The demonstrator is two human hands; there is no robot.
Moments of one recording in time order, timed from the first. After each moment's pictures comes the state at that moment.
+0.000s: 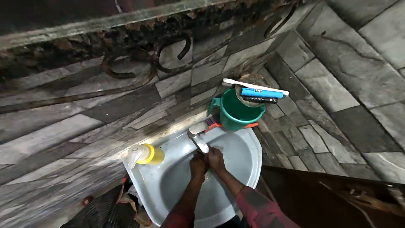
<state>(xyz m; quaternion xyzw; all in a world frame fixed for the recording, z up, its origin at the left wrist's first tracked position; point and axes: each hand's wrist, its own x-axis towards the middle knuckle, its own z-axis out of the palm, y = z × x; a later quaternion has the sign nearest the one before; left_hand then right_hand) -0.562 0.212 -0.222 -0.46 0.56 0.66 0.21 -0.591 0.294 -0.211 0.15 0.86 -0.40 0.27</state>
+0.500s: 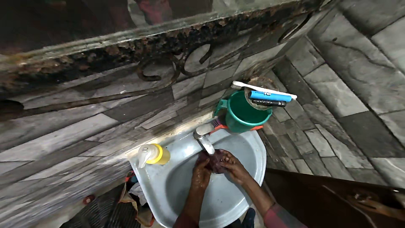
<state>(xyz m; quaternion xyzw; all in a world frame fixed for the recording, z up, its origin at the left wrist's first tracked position) -0.538 0.203 -0.223 -0.39 0.24 0.89 0.09 -0.567 0.358 -0.204 0.13 0.59 -0.73 0.30</state>
